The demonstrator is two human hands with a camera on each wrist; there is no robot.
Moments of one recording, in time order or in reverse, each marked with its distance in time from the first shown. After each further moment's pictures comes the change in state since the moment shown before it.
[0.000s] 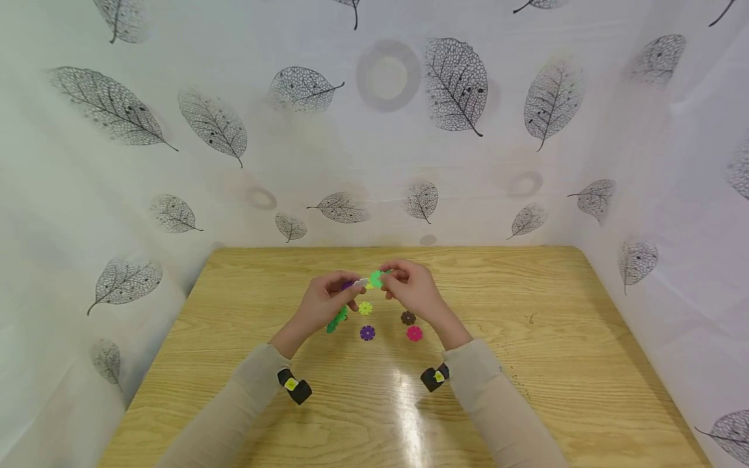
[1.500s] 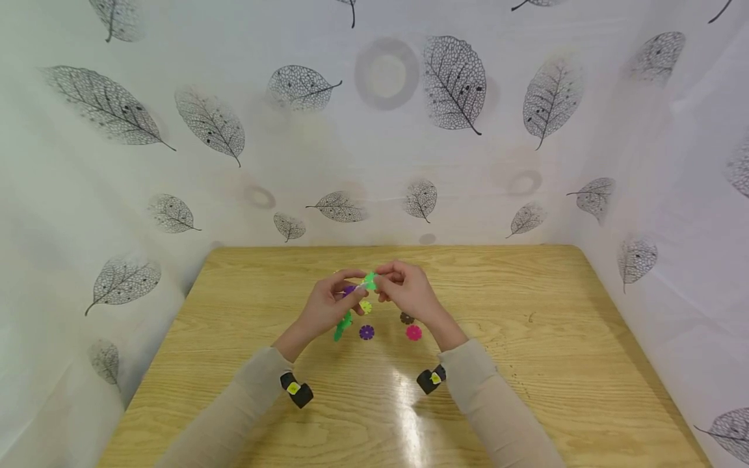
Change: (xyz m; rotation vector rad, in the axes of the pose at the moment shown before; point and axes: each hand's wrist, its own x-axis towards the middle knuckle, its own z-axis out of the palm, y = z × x) left_hand -0.002 -0.004 0.007 0.009 -0.037 0.054; right_hand 0.000 0.002 0.005 0.070 -0.041 -0.016
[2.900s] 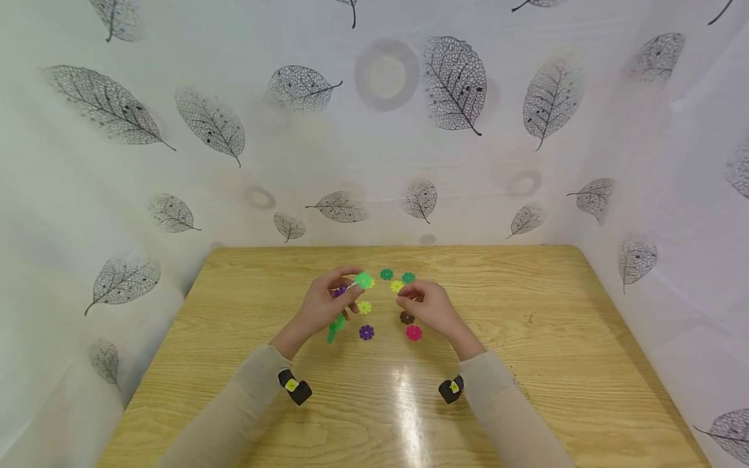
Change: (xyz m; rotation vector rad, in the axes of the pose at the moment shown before) left_hand 0.002 0.002 -0.004 0.048 0.041 -0.018; right_hand -0.020 0.049 -0.021 -0.280 0.000 0.079
